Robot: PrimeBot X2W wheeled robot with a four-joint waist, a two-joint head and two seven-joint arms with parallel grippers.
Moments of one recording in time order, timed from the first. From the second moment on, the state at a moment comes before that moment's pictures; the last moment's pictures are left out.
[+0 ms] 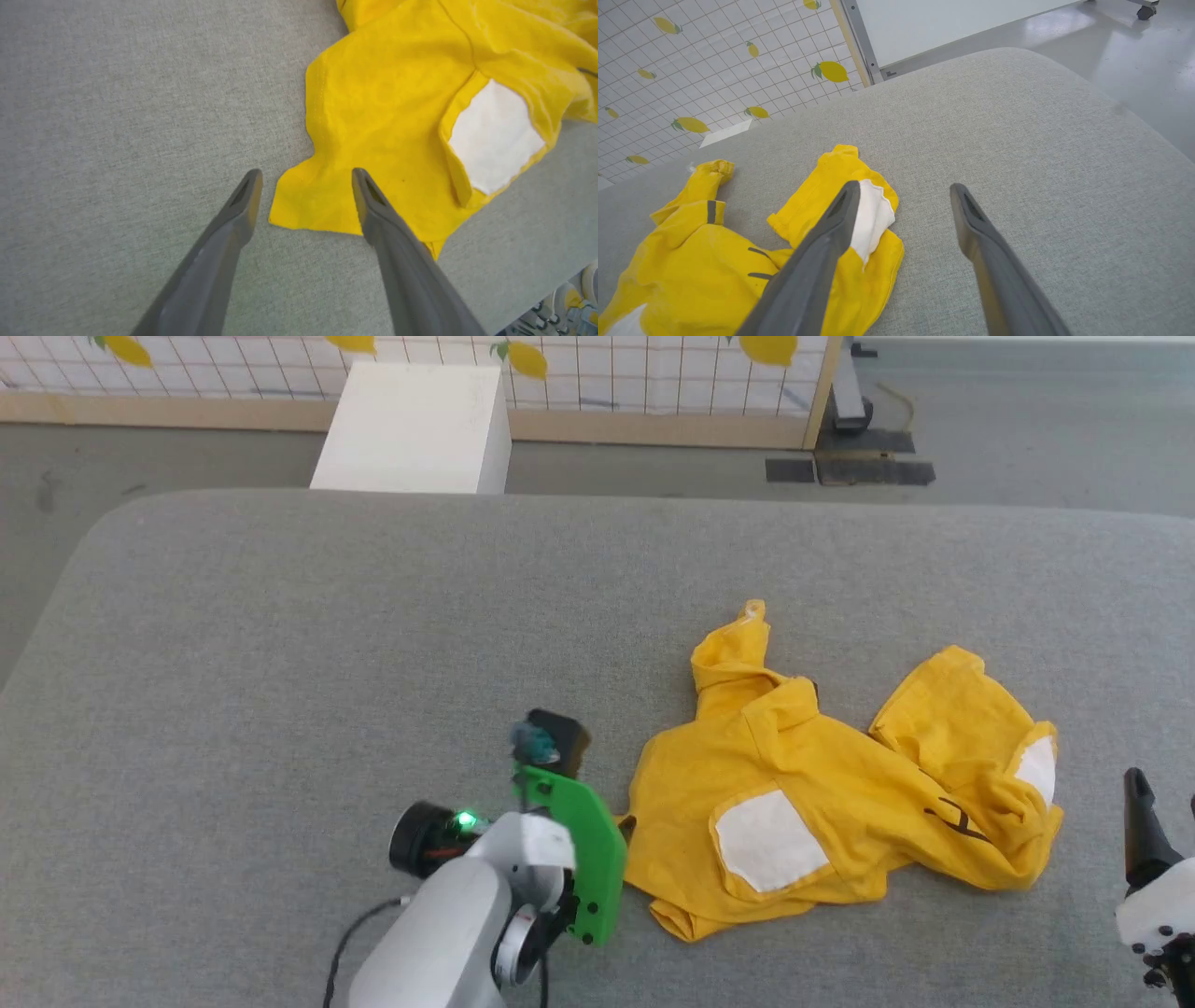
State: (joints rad) left arm -0.34 0.07 -0.49 0.28 -0.39 0.02 0.57; right arm -0.03 -0.05 -0.45 0.03 0.29 0.13 0.27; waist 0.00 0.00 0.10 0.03
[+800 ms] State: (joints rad) left arm -0.37 0.06 -0.43 0.38 -0.53 0.03 0.52; right arm -0.07 -0.05 -0.41 0.07 0.27 0.13 0.25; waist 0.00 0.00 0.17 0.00
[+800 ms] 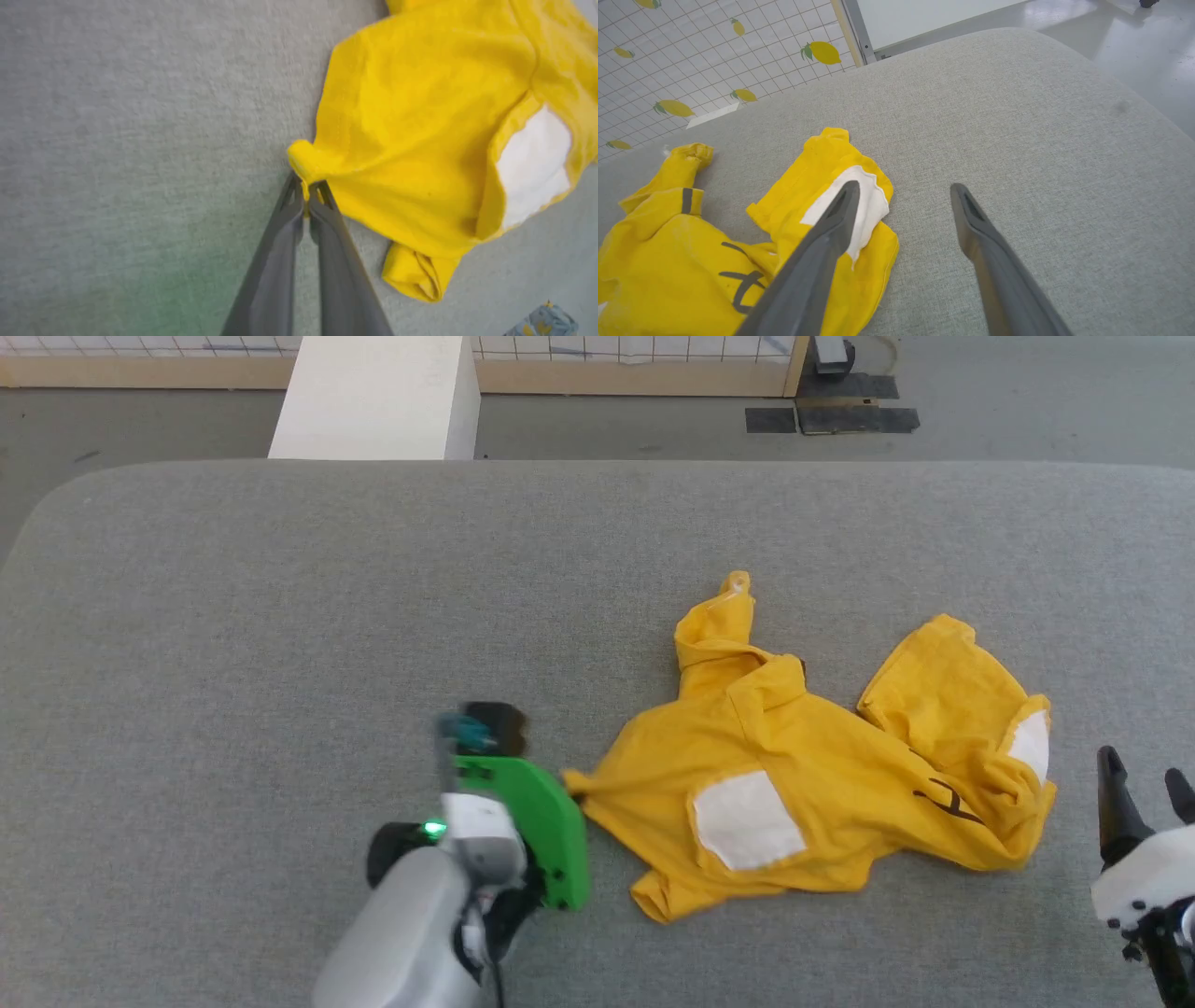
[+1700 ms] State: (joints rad) left arm -0.09 0.12 -0.04 0.09 -0.65 0.22 0.14; right arm -0.14 -0.05 -0.37 -0.03 0.15 0.13 0.42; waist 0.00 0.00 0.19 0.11
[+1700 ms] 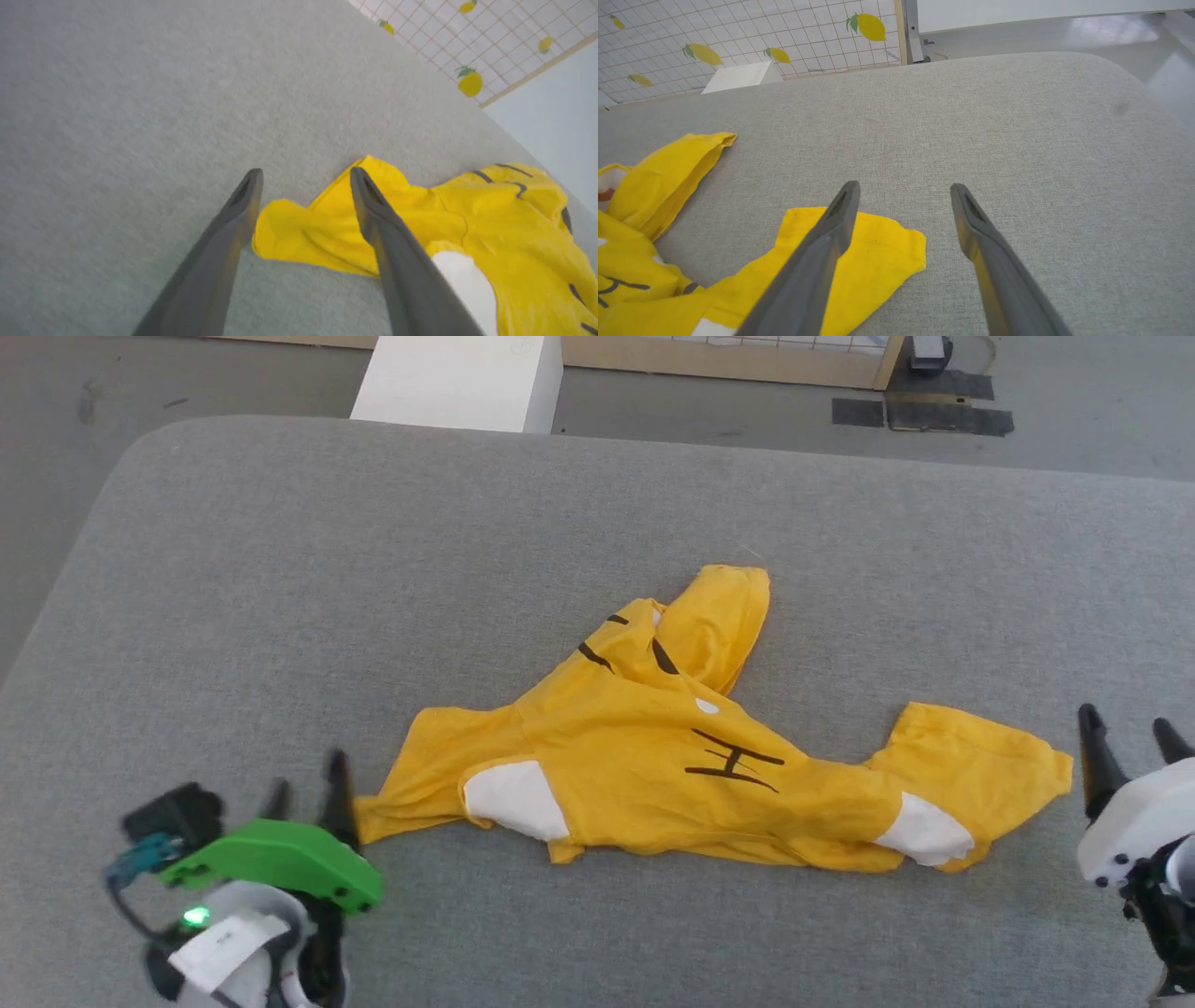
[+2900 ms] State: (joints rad) left arm -0.11 0.06 -0.03 -0.02 -0.23 0.06 -0.26; right arm -0.59 -0.41 0.26 0.24 0.23 0.13 0.85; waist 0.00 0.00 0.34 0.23
